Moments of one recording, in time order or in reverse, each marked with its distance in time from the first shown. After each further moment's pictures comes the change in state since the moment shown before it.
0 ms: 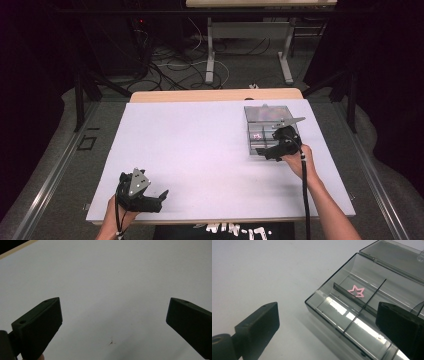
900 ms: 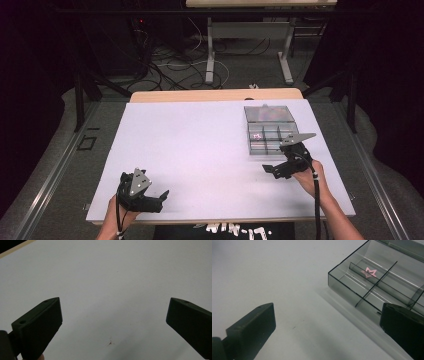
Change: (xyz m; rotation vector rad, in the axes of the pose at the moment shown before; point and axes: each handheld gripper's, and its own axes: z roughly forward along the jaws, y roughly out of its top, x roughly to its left) left arm -0.001 0.000 0.001 0.009 -0.014 -0.003; right arm 0.027 -0.033 -0.036 0.002 0.021 -0.053
